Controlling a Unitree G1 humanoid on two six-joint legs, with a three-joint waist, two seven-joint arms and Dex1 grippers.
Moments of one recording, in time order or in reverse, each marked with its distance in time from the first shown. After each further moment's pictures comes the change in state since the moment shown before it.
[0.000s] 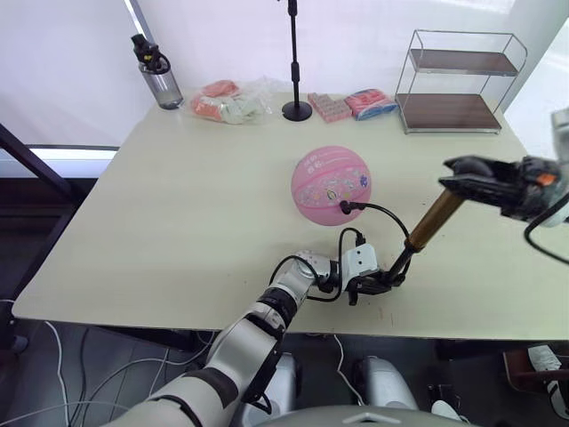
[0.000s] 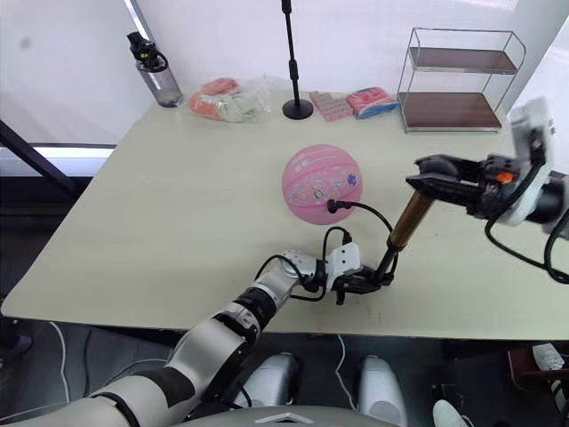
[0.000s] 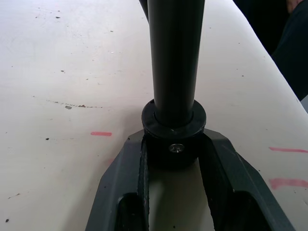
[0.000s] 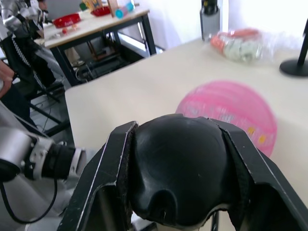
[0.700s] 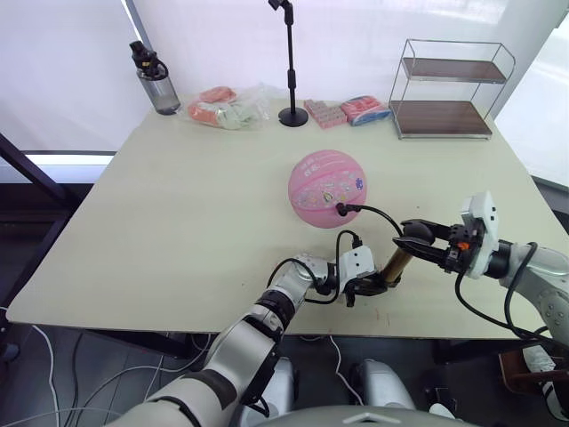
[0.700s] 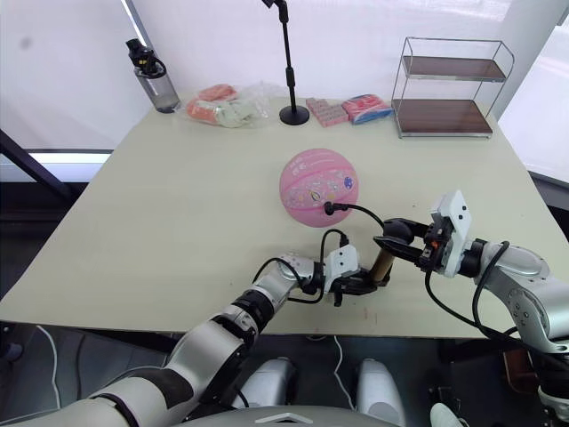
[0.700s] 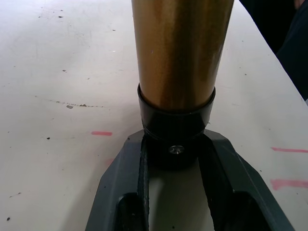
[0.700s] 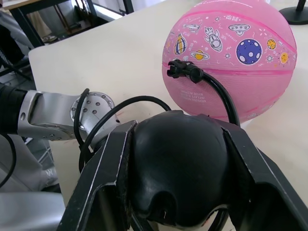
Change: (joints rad) left arm 0.015 0.009 -0.004 0.007 0.005 0.001 0.024; right arm 0.334 0.267 0.280 -0.035 -0.428 -0.382 -0.029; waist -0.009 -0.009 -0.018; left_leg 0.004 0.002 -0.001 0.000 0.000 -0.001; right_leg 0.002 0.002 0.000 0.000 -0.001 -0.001
